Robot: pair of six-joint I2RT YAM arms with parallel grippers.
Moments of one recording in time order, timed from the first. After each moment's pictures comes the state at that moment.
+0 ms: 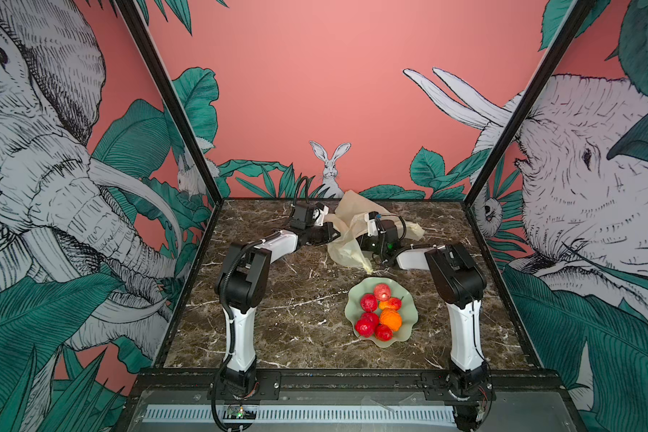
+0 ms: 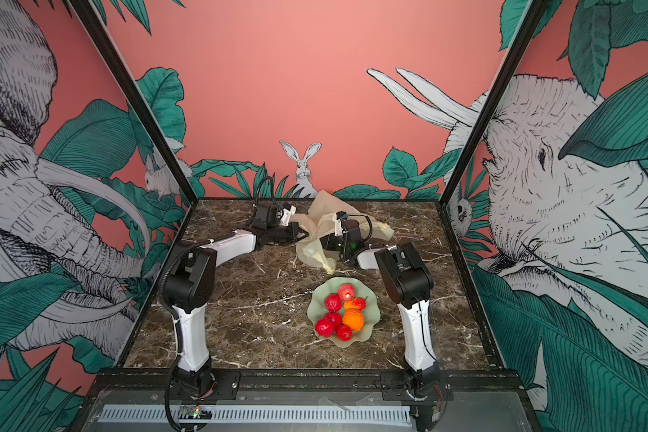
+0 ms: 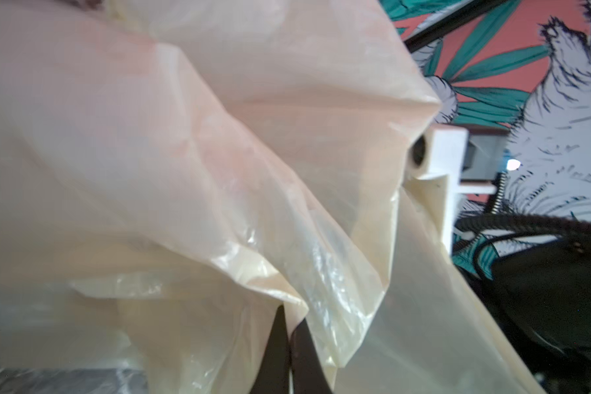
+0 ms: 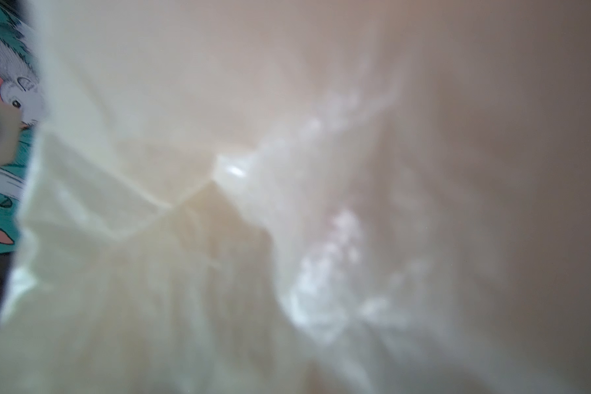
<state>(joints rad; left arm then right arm) -0.38 2.03 1.38 -0.03 0.61 -0.56 0.43 2.15 1.22 0.47 -0.36 0.51</state>
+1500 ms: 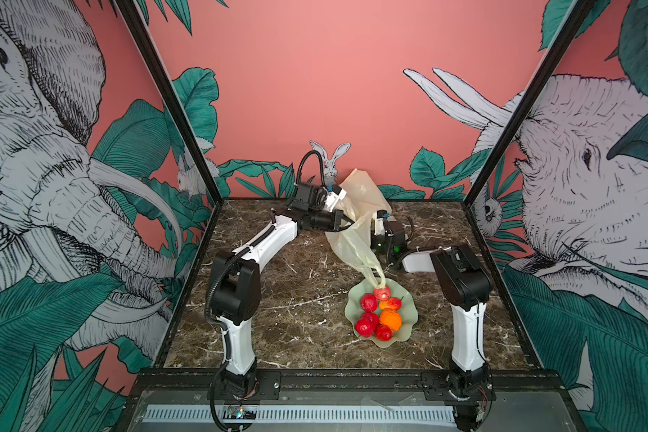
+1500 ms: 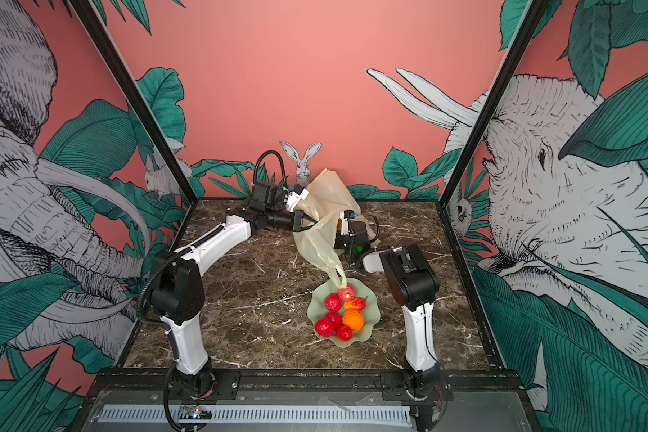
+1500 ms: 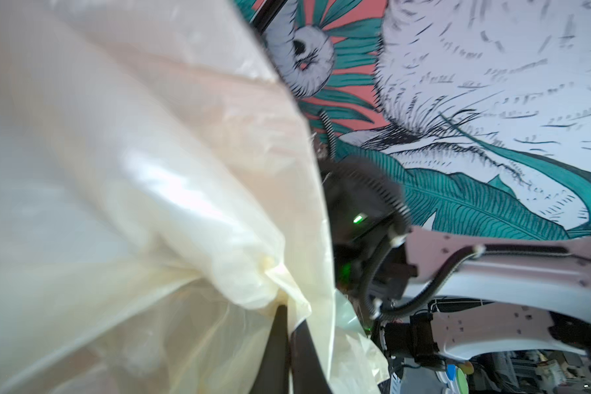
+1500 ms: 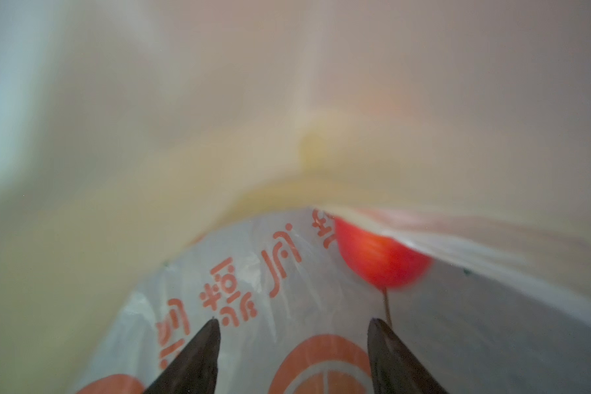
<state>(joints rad) -0.43 1.91 1.58 -0.37 0.85 -0.32 0.38 2.09 1.13 0.62 -0.32 0.50</state>
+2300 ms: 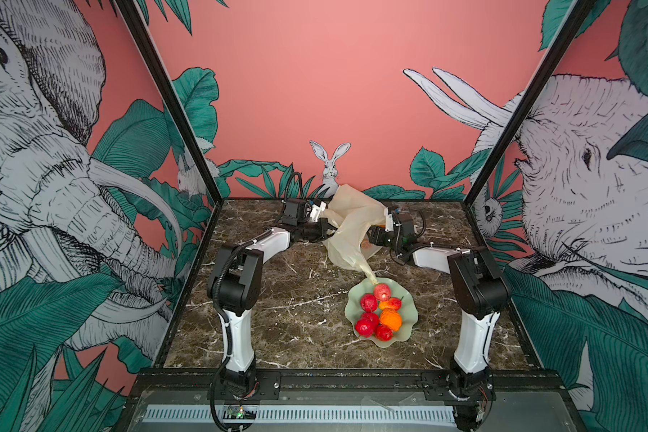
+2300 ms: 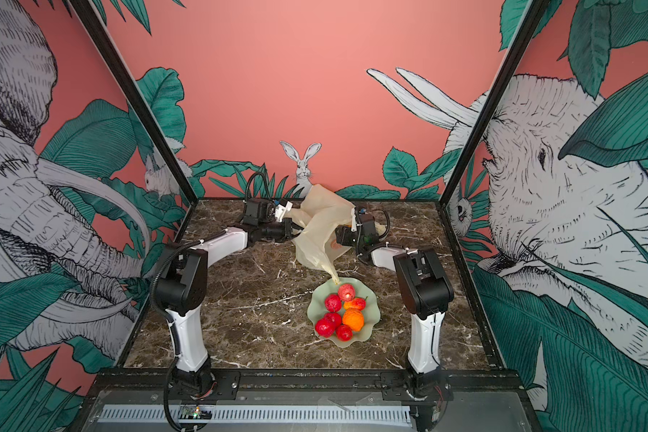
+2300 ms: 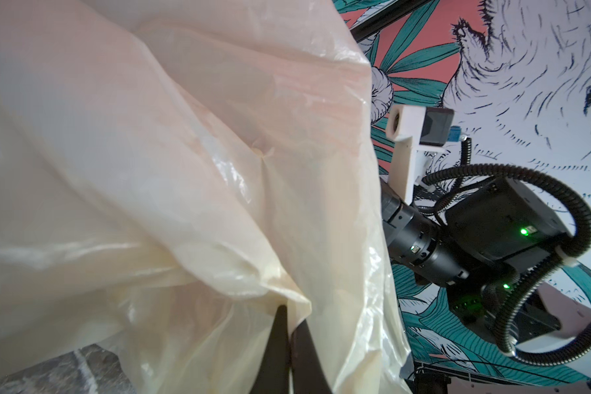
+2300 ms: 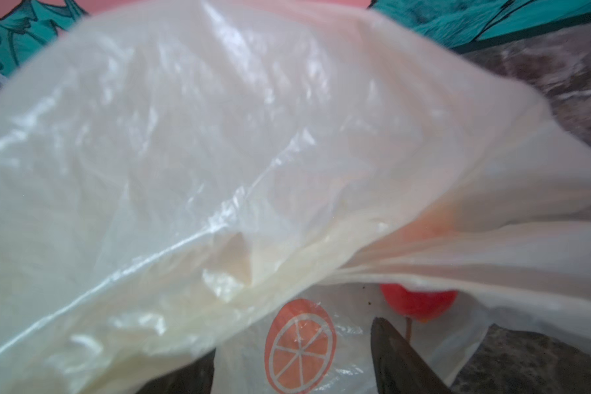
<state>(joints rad) -0.35 1.98 1.39 -0.05 0.84 -0.56 0.34 1.97 1.17 0.28 -0.13 0.38</state>
